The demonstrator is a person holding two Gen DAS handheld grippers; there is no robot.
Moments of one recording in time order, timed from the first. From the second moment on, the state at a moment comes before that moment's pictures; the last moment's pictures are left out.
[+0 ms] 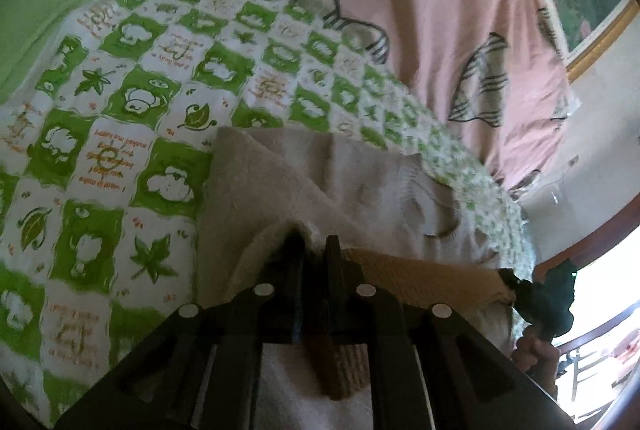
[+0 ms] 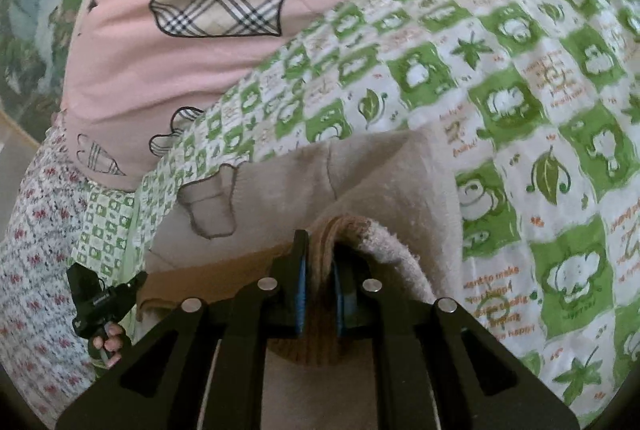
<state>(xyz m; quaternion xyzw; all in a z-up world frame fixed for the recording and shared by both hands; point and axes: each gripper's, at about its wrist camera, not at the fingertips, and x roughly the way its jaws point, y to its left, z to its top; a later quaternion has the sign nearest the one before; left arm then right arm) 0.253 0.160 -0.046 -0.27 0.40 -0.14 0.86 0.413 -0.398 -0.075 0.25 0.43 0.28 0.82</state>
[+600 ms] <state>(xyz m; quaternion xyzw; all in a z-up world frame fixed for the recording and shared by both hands) 0.229 0.022 -0.048 -0.13 0.47 -0.24 0.84 0.342 -0.287 -0.064 0.02 0.45 0.40 0.80</state>
